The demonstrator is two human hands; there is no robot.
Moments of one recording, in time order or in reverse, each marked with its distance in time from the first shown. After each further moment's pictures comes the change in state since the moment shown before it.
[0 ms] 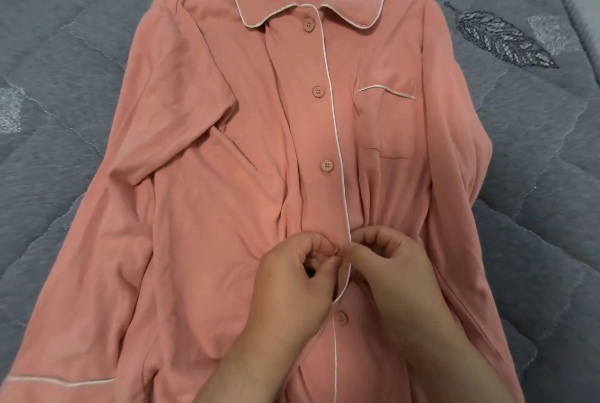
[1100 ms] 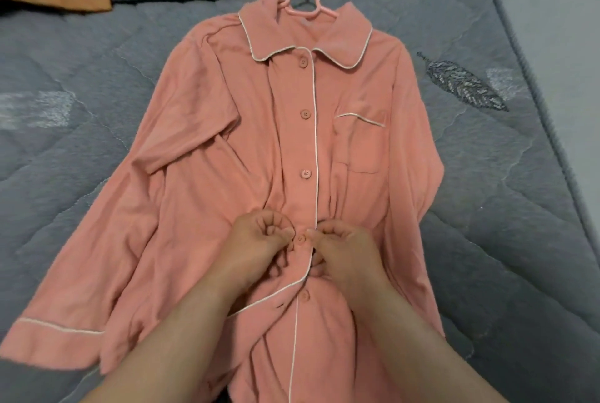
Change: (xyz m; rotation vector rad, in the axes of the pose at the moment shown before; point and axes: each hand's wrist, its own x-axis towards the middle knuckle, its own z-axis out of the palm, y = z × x) left_hand 0.017 0.004 -0.015 -0.245 -0.104 -0.207; right_hand 0.020 0.006 -0.004 0.036 -0.164 0.024
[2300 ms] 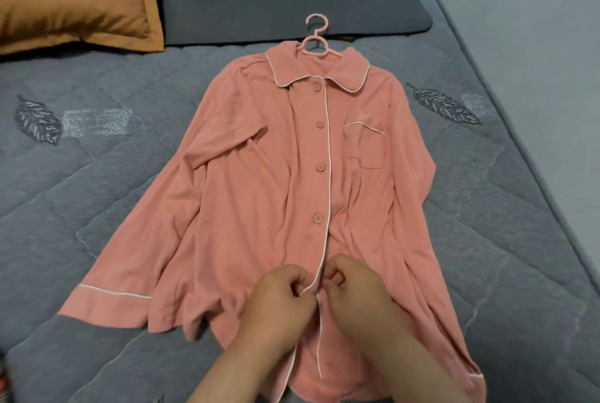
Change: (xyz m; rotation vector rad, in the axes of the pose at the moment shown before) left_hand -0.098 -0.048 0.005 0.300 0.097 0.125; right_hand -0.071 0.061 0.001 -0.792 0.080 -0.511
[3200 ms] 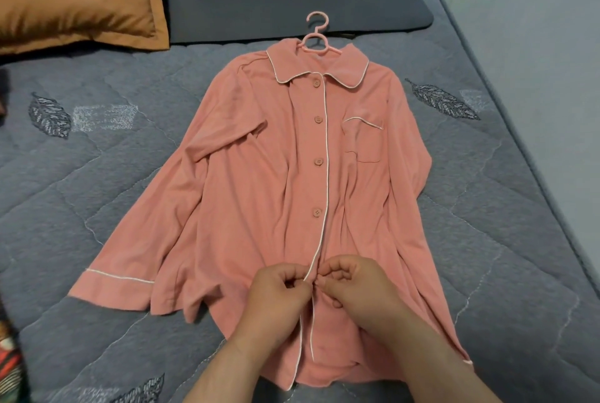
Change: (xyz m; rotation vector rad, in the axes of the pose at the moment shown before) left_hand -0.015 0.011 0.007 -0.368 -0.035 -0.055; right_hand -0.004 0.002 -0.015 0.614 -0.210 0.300
